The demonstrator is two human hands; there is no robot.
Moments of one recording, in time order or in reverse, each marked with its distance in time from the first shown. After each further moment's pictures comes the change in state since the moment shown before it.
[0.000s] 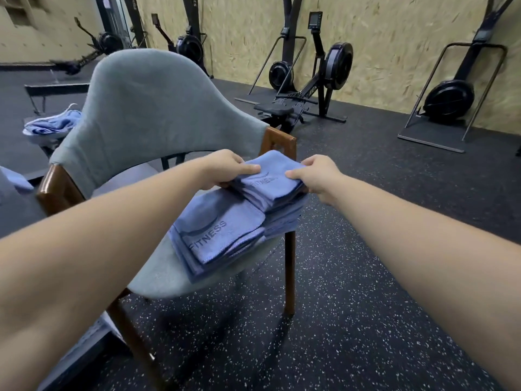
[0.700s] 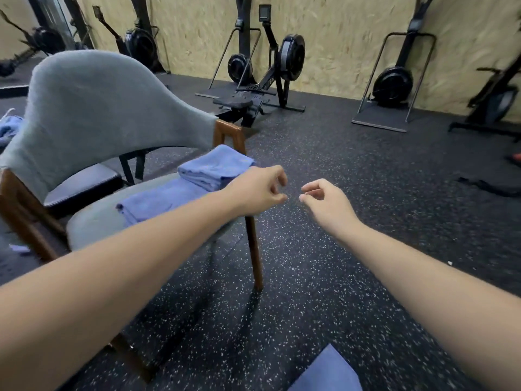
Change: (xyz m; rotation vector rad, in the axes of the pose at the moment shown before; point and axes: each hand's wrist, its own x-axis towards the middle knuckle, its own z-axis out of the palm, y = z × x) left_hand -0.113 0.102 0.139 0.382 -0.009 0.599; right_hand -0.140 0.104 -0.111 -0.102 0.156 -0.140
